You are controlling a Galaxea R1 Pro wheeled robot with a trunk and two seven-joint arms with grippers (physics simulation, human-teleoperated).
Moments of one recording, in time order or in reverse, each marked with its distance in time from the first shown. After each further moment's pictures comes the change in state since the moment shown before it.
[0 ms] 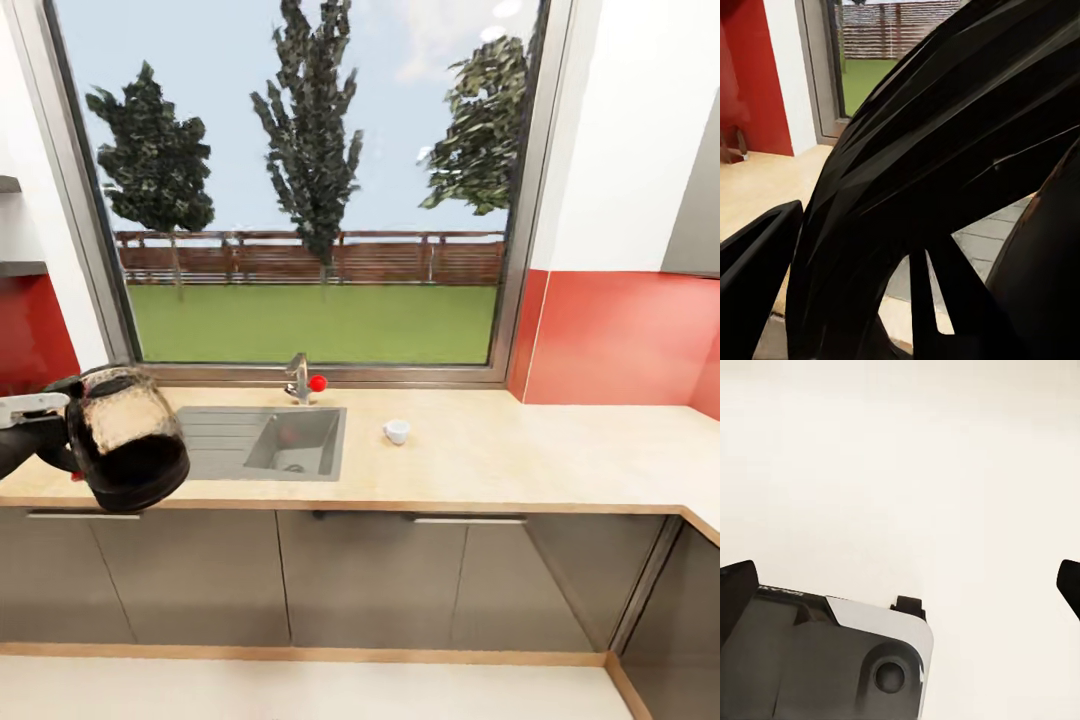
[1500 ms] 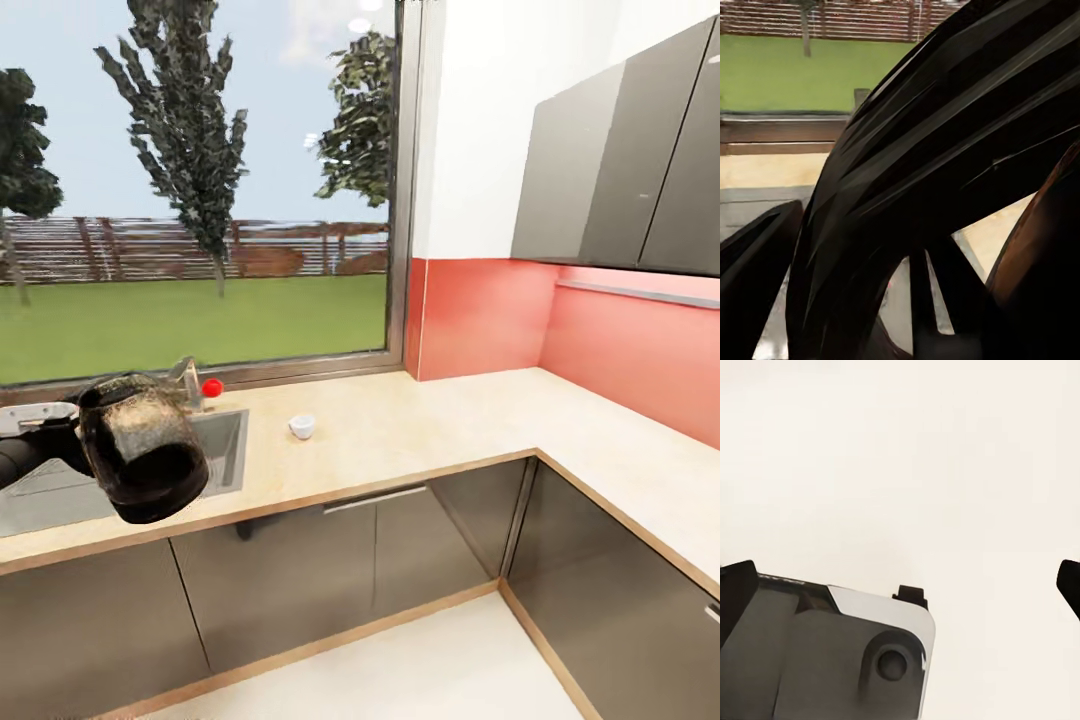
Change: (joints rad) left arm 0.002 0.002 0.058 0.055 0.013 -0.002 -0.251; right arm 0.000 0.000 0.000 0.000 0.000 0.000 0.000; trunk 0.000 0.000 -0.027
